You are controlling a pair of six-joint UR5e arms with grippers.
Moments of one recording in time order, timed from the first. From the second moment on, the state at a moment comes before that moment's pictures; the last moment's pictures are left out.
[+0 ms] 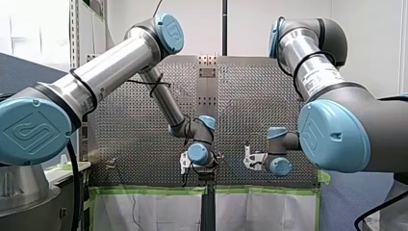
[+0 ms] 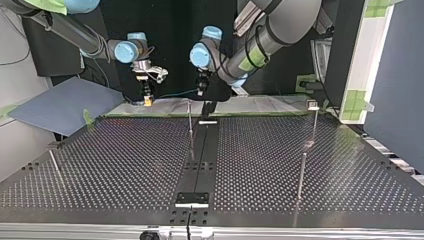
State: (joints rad) left arm -0.66 -2.45 -1.58 -2.60 -1.94 -1.82; right arm 1.89 -0.70 1.81 -1.02 1.45 1.58
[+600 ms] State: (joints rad) left arm -0.62 -2.48 -1.52 -2.65 -1.93 -1.83; right arm 1.88 -0.70 1.77 -1.01 1.44 1.57
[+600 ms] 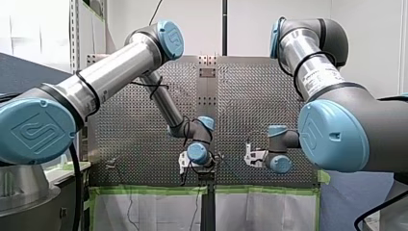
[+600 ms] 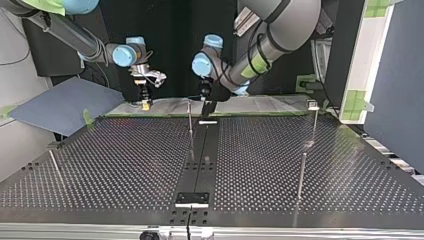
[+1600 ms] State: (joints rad) left arm -0.60 -2.52 -1.48 -2.67 -1.89 -1.85; right arm 1.86 -0.70 1.76 -1.01 1.43 1.58
